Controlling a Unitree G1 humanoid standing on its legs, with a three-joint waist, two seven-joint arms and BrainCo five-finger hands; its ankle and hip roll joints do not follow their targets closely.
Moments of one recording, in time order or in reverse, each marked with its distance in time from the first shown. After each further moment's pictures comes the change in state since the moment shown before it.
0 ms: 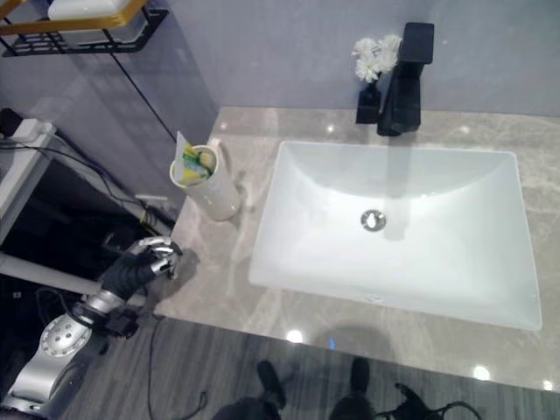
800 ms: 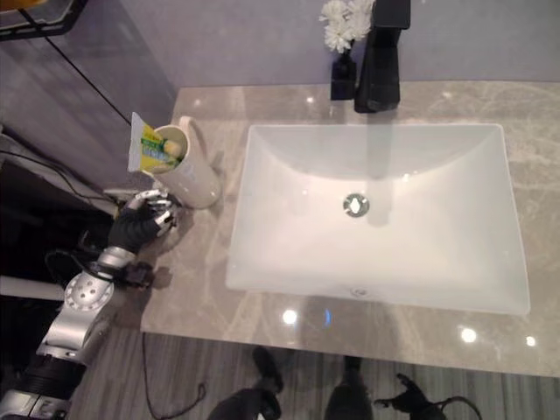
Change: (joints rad) left arm -0.297 -0.078 -0.046 0.190 0.109 -0.082 0.149; right arm -0.033 0.016 -0.020 0.030 0.091 0.000 -0.023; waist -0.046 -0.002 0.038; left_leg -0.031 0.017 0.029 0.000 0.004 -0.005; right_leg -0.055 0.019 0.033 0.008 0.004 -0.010
